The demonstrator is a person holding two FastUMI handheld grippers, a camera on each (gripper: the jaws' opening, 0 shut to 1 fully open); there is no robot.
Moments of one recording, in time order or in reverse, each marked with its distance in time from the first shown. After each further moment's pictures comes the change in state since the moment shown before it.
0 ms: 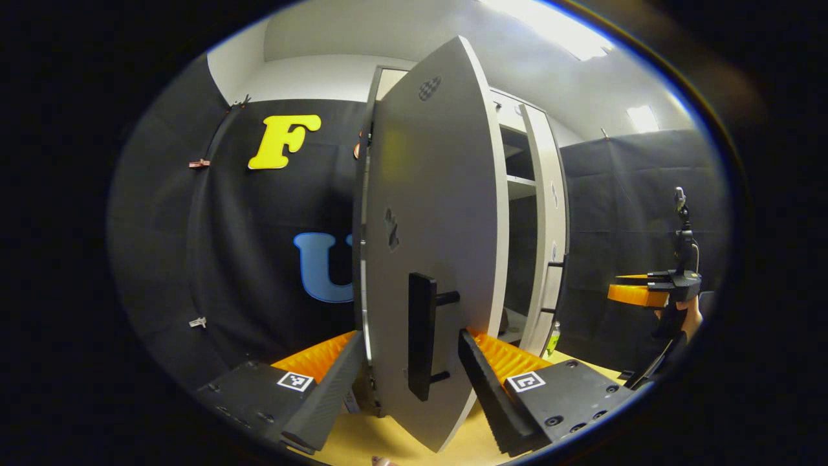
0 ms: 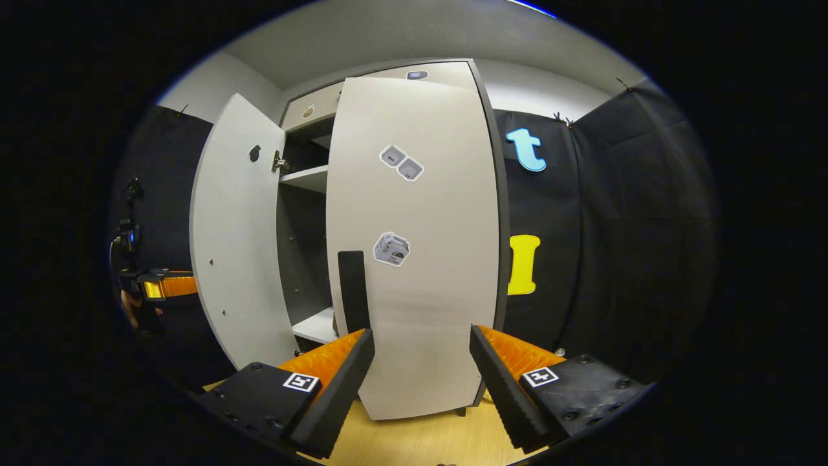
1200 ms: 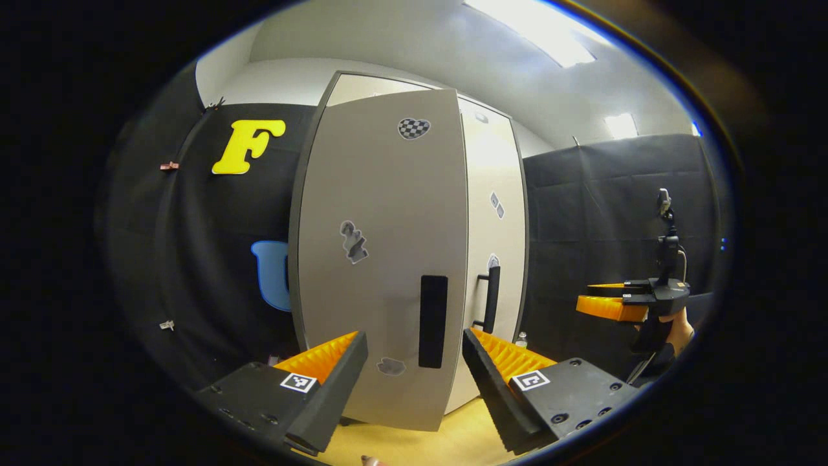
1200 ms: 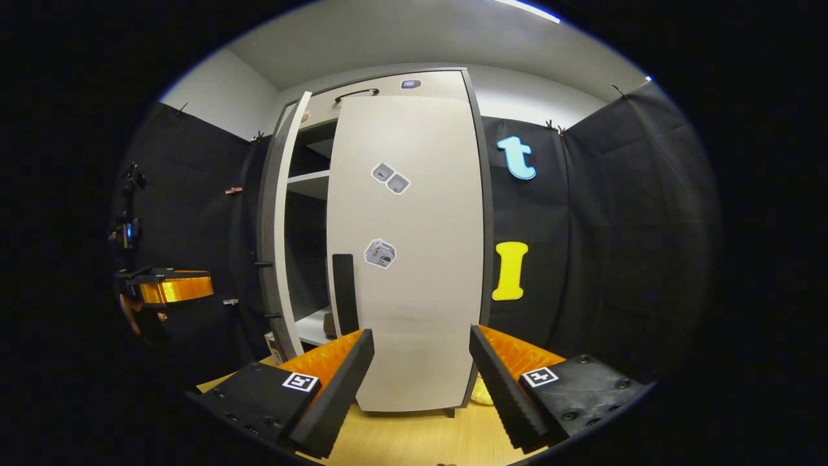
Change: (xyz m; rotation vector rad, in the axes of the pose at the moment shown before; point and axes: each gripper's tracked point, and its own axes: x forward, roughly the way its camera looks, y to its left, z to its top) left arm 0.007 -0.069 0.013 -0.012 -0.049 -0.124; right arm -0.019 -0.003 0.009 -0.012 -0.029 -0.035
